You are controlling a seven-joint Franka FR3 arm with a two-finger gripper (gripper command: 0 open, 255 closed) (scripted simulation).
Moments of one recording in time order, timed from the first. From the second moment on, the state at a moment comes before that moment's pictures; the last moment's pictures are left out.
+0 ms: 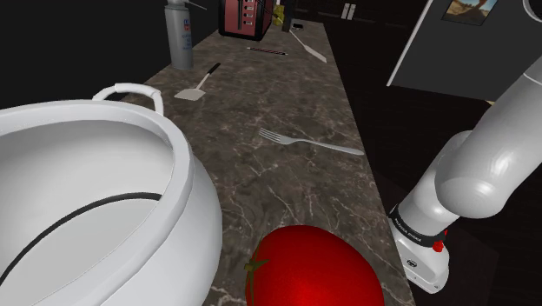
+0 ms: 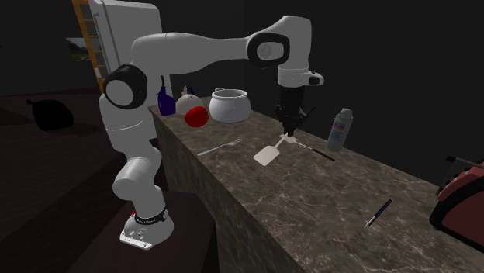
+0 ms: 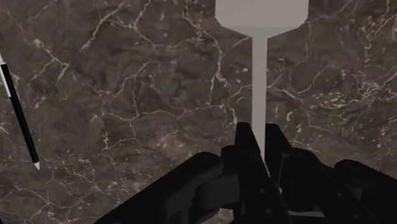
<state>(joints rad) 0.17 -0.05 -0.06 -1.57 0.04 1.58 -0.61</state>
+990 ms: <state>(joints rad) 0.17 0.07 -0.07 -1.22 0.04 1.34 -0.61</state>
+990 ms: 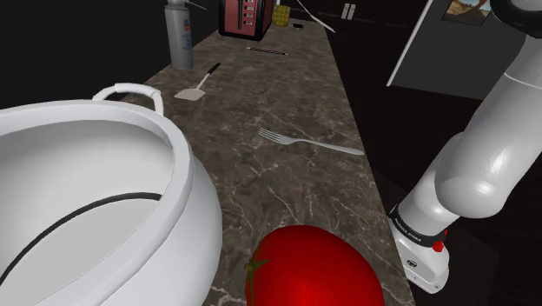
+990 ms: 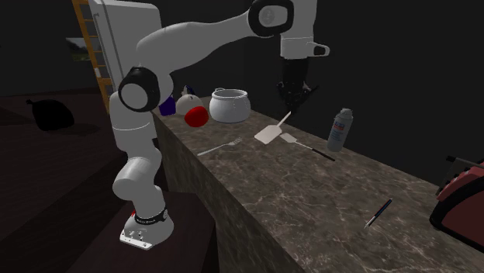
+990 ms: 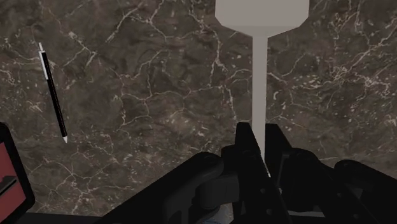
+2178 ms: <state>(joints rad) 0.35 -0.07 0.12 -1.36 0.03 1.35 -0.24</state>
